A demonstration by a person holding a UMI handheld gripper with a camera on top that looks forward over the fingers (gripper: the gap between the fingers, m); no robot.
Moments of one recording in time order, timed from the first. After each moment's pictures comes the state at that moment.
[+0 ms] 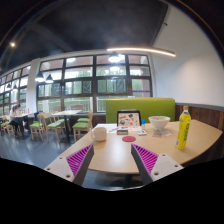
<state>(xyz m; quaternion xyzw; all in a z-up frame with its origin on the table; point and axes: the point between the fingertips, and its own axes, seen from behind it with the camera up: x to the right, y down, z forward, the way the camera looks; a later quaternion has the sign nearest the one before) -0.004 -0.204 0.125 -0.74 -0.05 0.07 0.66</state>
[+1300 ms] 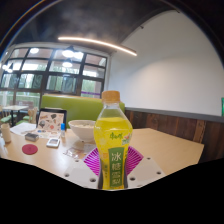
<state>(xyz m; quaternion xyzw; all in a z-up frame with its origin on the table) 0.363 0.035 0.094 -0.71 0.10 -0.16 0.67</state>
